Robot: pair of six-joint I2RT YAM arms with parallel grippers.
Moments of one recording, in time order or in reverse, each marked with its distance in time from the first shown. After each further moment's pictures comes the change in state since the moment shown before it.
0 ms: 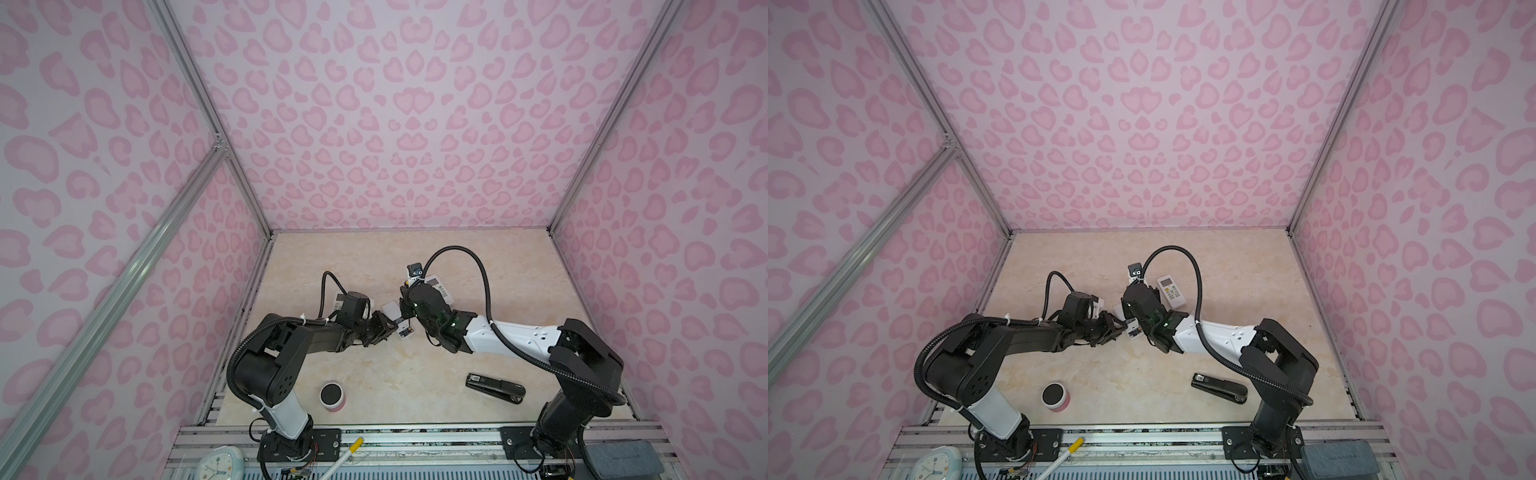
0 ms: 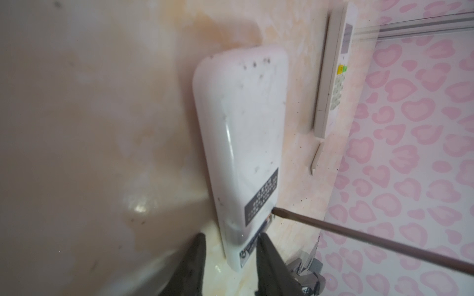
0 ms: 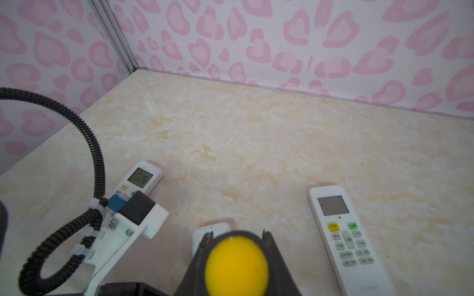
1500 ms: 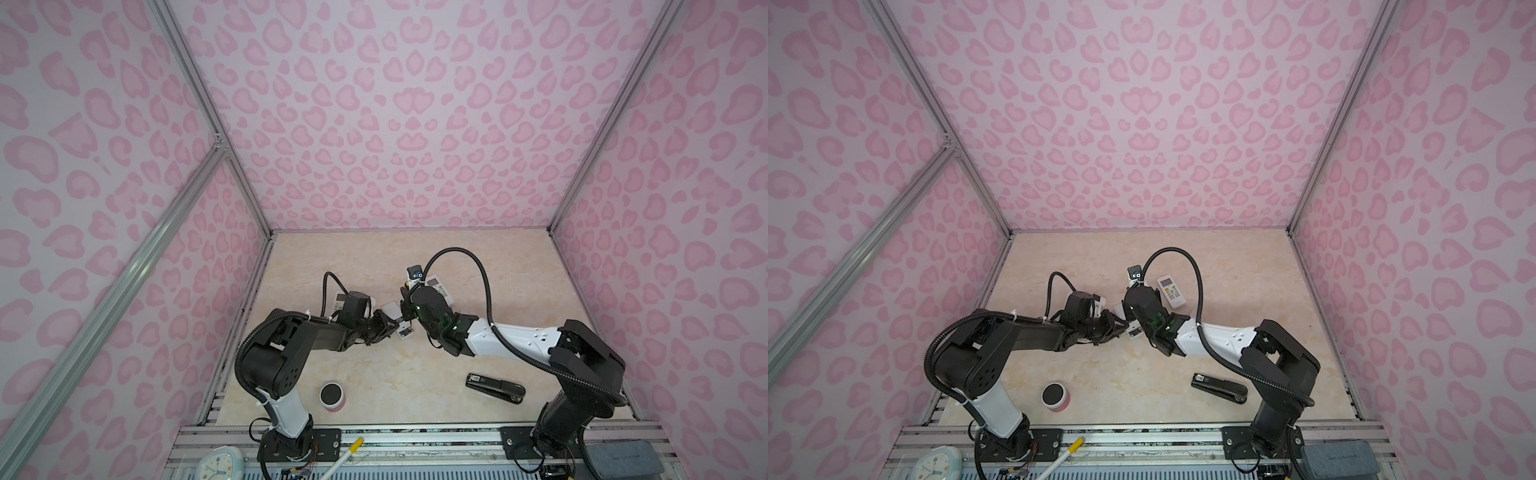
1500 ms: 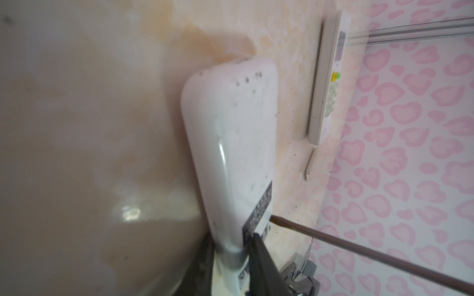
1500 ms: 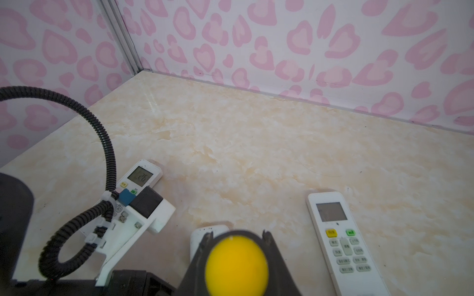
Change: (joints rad) left arm 0.000 0.054 0.002 0.082 0.012 -0.023; right arm 0.000 -0.008 -0.049 0.074 -0.008 -0.047
